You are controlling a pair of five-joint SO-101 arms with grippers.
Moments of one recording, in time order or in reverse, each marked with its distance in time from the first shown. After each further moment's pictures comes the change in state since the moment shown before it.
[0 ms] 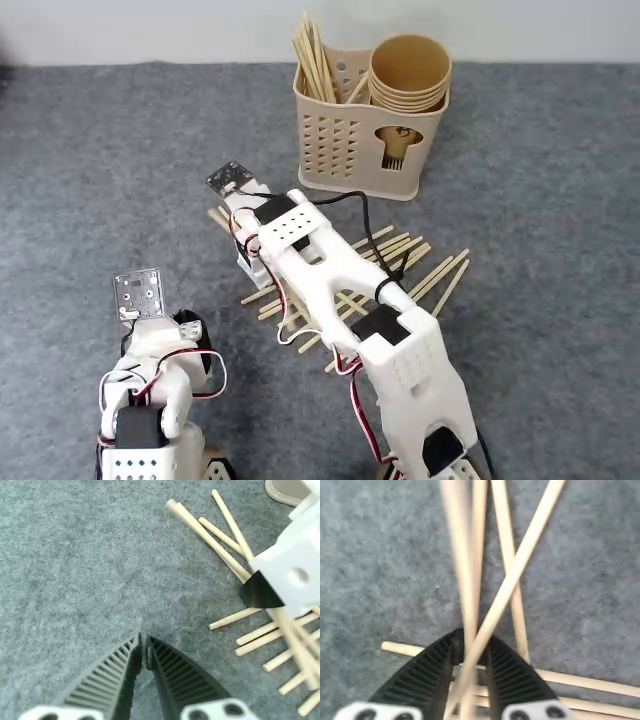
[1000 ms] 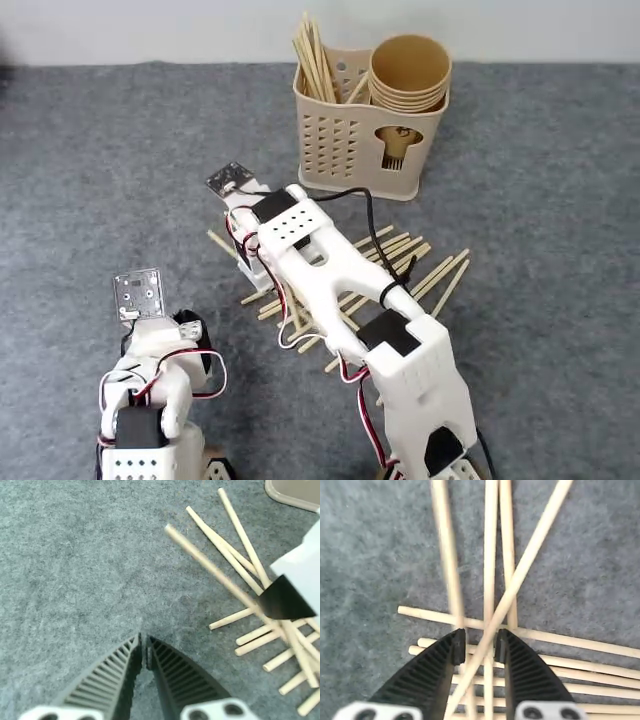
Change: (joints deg) left arm 0.0 0.0 0.0 0.0 0.0; right arm -0.3 -5.0 0.7 7.5 -1.4
